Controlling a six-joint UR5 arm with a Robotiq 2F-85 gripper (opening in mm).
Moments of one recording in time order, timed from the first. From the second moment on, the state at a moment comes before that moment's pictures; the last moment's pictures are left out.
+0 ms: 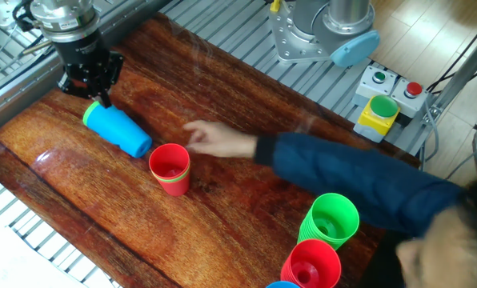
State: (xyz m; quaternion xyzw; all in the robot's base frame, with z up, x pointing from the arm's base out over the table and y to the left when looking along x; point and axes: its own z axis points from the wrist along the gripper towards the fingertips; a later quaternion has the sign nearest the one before) arm 0.583 -0.132 0.153 -0.65 0.76 0.02 0.06
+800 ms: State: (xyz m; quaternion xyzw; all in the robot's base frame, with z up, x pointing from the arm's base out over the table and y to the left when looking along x) arm 0.592 -0.167 0.155 -0.57 0.82 -0.03 0.03
